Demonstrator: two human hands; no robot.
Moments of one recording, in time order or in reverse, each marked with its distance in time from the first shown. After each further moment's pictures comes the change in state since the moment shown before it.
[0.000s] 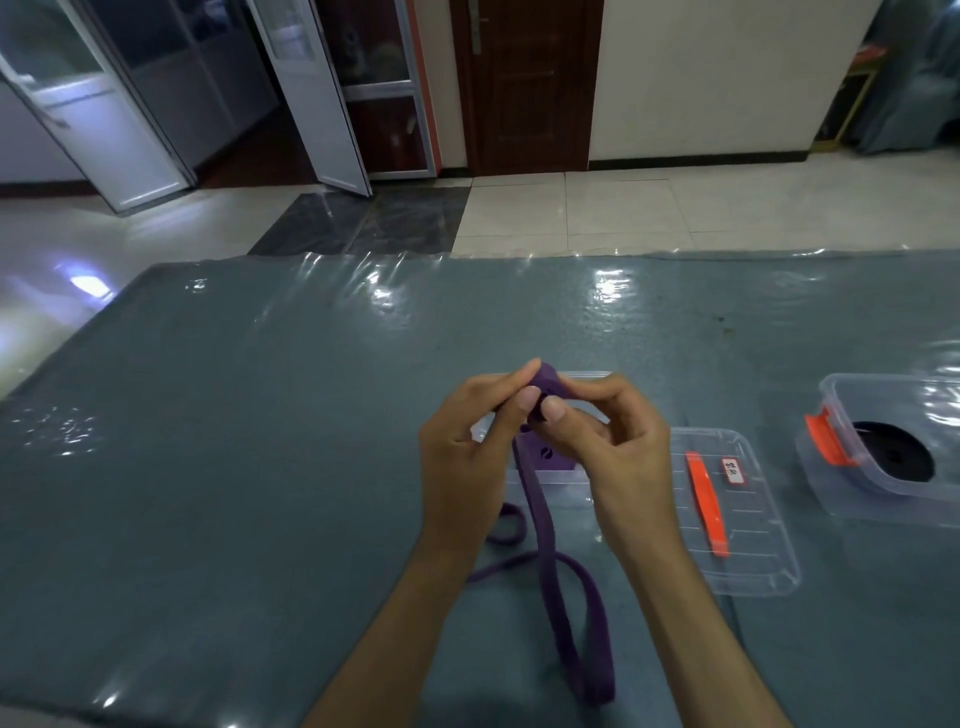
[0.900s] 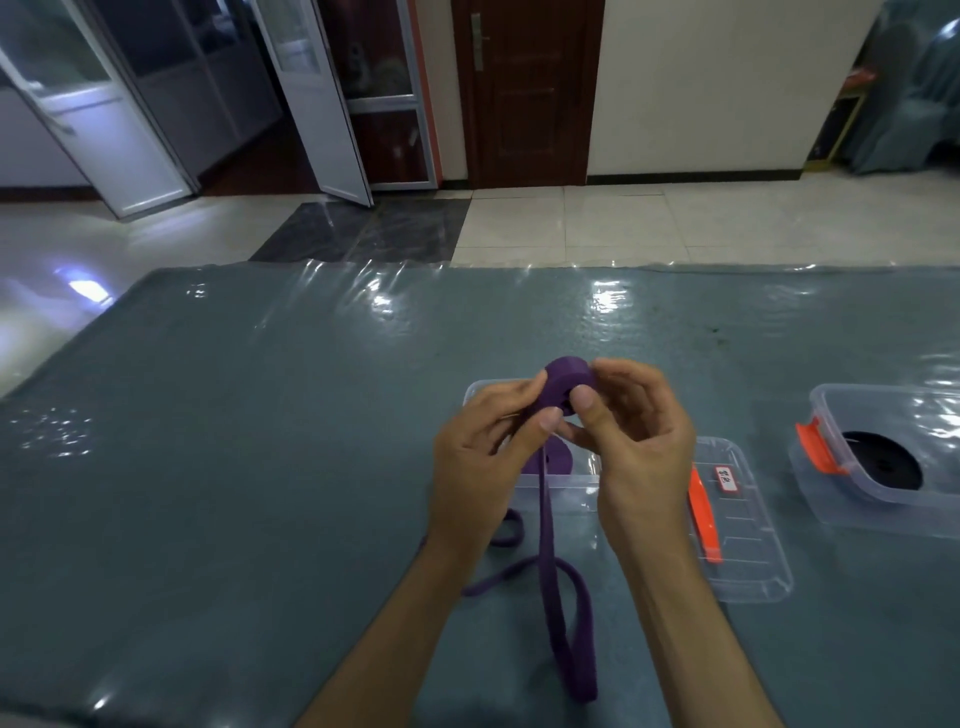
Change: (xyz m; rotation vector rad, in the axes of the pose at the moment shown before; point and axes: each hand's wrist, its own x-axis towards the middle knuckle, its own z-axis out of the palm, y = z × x) left_hand -0.009 0.006 0.008 -0.183 -0.010 -0.108; right_hand -0.002 -0.007 -0.006 0.072 0.112 -0.102
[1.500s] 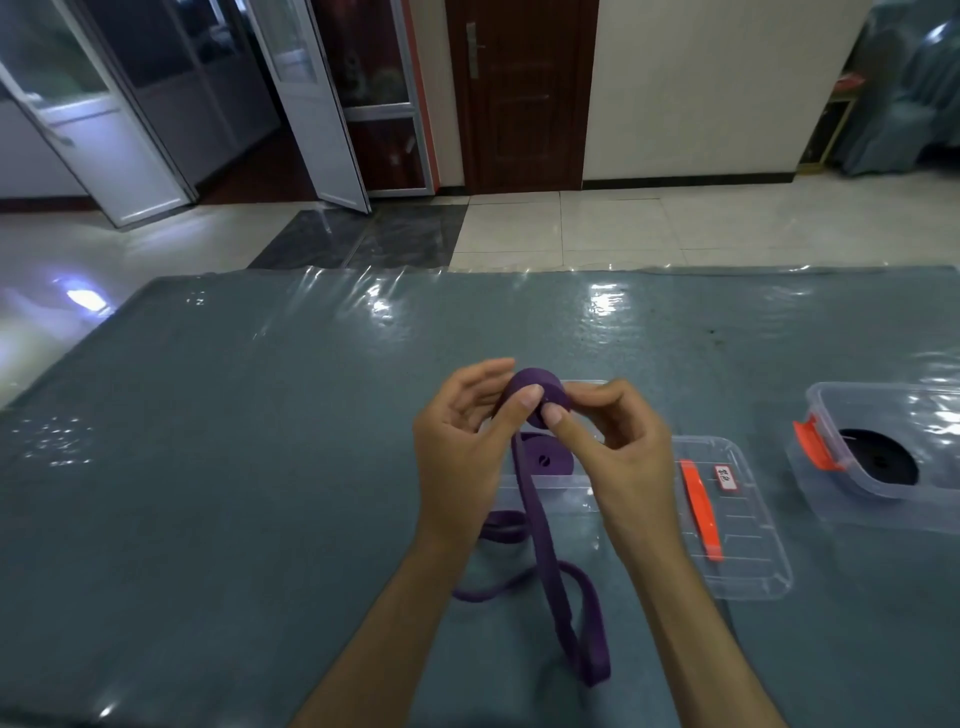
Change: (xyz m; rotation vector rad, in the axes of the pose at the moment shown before) left_hand 0.011 0.011 -0.010 -0.018 0.093 -0.073; right_hand -0.005 0.003 0.002 -0.198 -0.093 0.032
